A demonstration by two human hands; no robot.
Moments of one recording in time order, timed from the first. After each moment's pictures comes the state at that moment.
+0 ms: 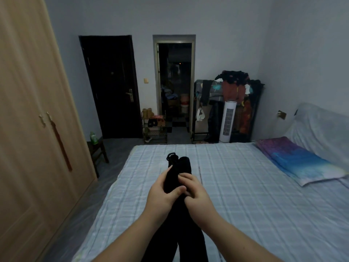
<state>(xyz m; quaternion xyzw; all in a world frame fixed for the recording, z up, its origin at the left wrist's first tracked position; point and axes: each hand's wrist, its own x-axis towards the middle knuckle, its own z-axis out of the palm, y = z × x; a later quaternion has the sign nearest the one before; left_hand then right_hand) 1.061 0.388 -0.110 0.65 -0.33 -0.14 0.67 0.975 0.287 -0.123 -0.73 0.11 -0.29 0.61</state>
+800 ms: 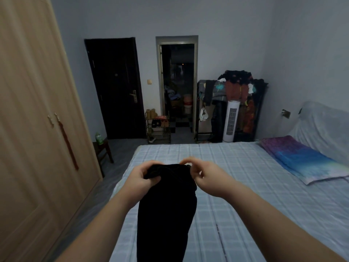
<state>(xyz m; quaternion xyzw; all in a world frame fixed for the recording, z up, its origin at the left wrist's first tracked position) 1.105 0.447 -0.074 0.63 -0.41 -0.17 0.64 0.957 0.250 -0.053 -0.93 0.07 -0.15 0.33</state>
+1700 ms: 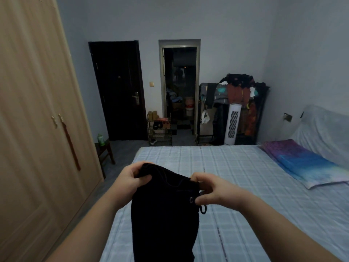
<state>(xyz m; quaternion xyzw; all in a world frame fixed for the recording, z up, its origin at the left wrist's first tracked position) 1.121 0.477 -0.068 0.59 -0.39 -0.23 0.67 0.929 0.257 -0.056 -0.83 -0.01 -0.02 0.55</state>
